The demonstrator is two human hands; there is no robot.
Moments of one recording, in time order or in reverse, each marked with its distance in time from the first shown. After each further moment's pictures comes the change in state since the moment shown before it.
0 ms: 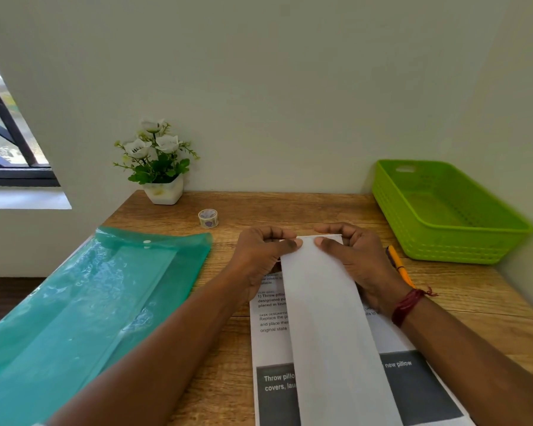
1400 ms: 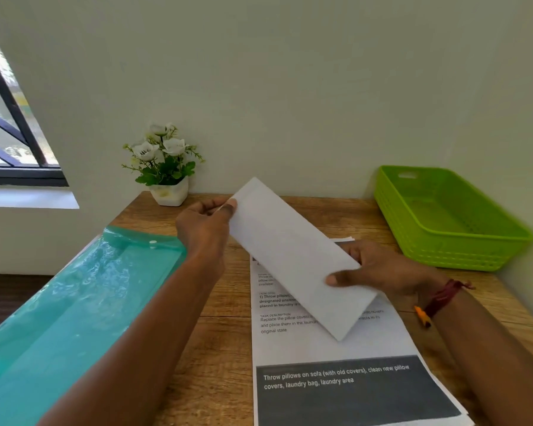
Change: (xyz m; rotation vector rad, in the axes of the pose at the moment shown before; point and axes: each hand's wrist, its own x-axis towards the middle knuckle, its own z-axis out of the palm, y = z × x) left_hand 0.013 0.034 -0.046 -0.154 0.648 0.247; right_hand -0.003 -0.037 -0.035 -0.503 -0.612 0.164
